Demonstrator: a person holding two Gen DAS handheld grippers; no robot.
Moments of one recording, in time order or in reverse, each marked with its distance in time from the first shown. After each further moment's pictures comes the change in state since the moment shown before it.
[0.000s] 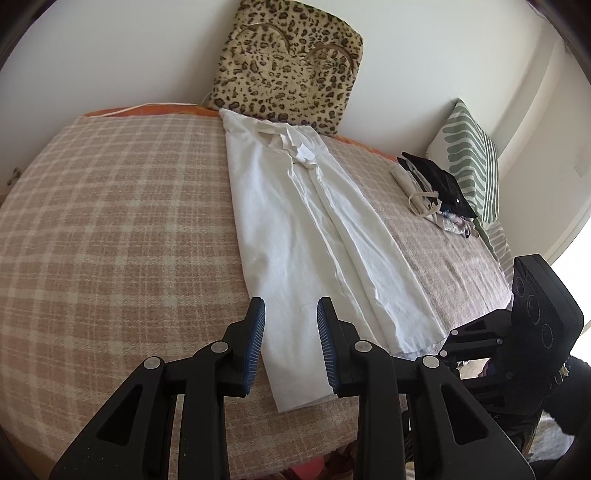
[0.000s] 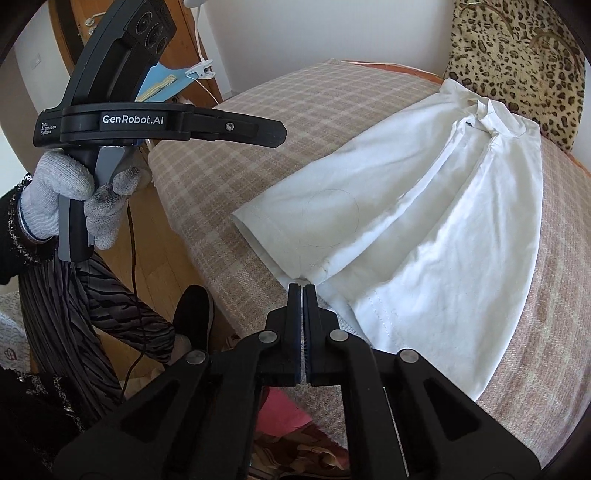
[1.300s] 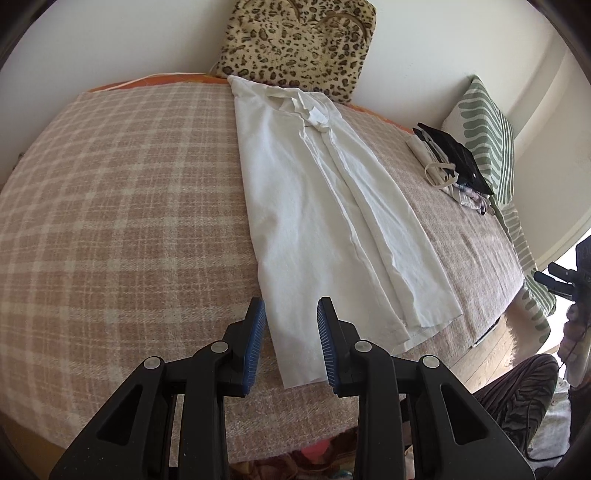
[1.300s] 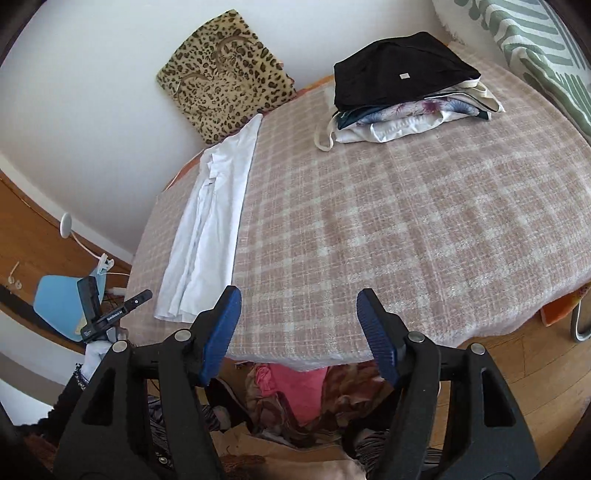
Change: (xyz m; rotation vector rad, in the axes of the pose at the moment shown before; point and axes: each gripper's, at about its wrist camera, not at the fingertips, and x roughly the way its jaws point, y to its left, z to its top) left arm 0.014 0.001 -0.018 -0.025 0.128 0.055; right arm -0.244 -0.139 -0.169 0.871 -0.252 -0.148
